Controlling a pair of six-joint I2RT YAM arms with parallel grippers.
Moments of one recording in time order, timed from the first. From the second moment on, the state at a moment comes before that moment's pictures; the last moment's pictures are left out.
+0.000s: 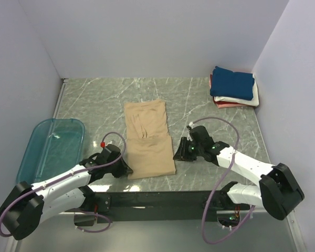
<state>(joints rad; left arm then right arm) -0.68 0.96 0.29 -0.25 0.06 -1.17 0.58 1.20 0.53 -0.24 -0.27 0.73</state>
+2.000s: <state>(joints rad) -0.69 0.76 0.25 -0.43 0.10 -1.23 0.75 1.15 0.37 -0.14 -0.24 0.86</state>
